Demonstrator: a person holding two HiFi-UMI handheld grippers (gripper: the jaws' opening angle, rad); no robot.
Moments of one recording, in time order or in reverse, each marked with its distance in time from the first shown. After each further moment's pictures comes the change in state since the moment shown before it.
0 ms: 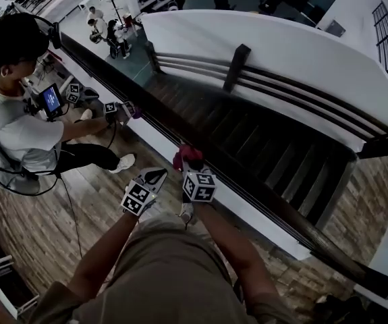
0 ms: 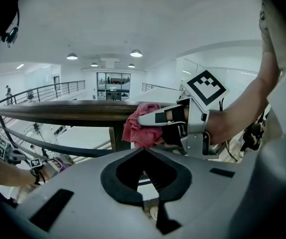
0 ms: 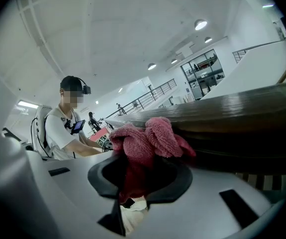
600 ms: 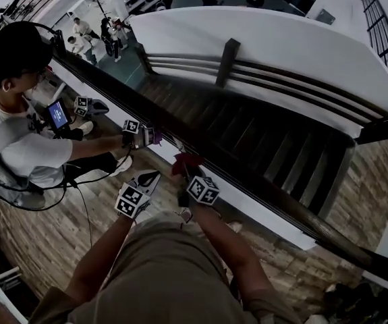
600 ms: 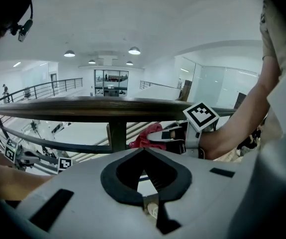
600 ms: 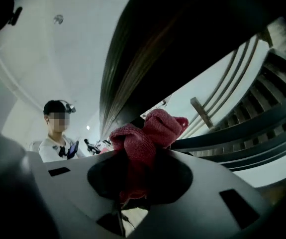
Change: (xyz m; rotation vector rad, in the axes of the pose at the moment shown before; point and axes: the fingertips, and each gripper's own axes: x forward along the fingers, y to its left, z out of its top) left arm -0.016 -0.005 -0.011 0.006 0.030 -0.030; right arm -0.018 -0.041 -0.067 0.435 -0.068 -0.031
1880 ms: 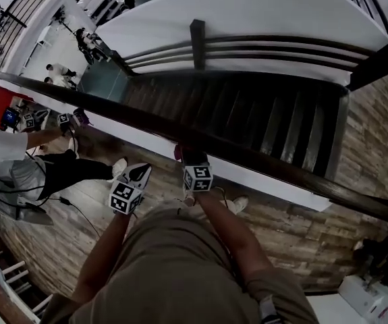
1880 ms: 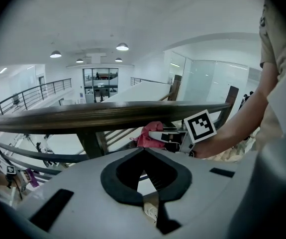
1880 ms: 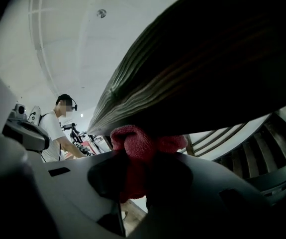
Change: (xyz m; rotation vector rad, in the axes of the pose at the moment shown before) left arm 0.038 -0.088 0.039 0.087 0.048 -0.072; right arm -0.086 -0.077 0.068 -0.410 -0.182 -0.106
